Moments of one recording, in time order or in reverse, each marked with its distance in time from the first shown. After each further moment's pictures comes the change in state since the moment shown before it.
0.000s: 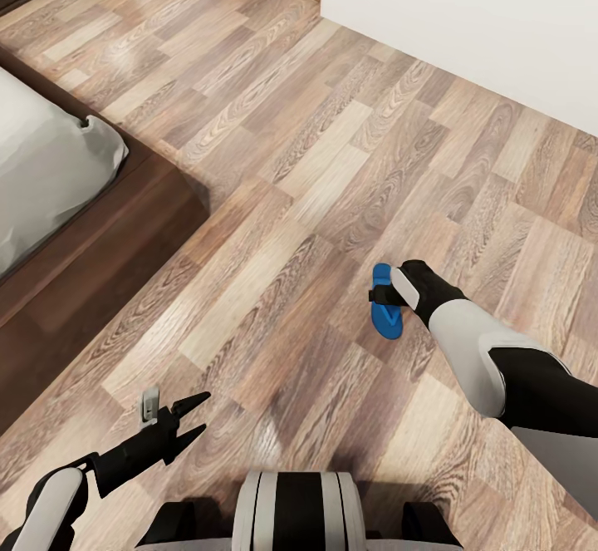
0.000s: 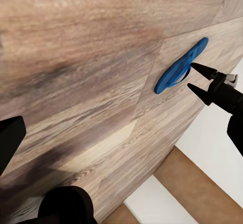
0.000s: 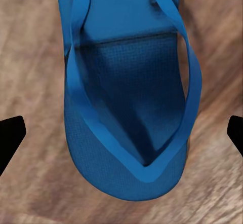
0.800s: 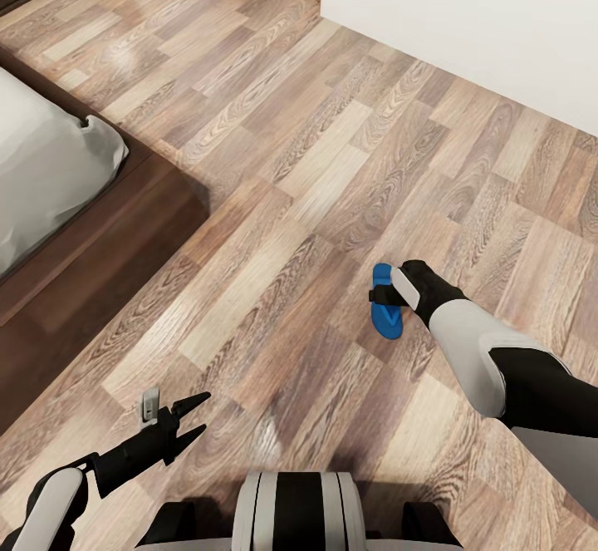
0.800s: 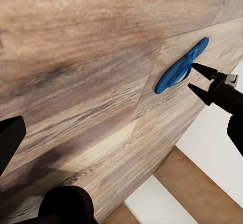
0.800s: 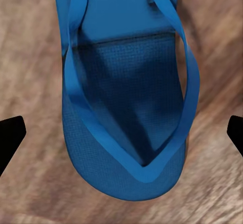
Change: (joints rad) left arm 0.000 0.000 0.000 0.001 0.000 0.000 0.000; right arm 0.000 -0.002 0.000 0.000 0.000 0.000 0.000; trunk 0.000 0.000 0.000
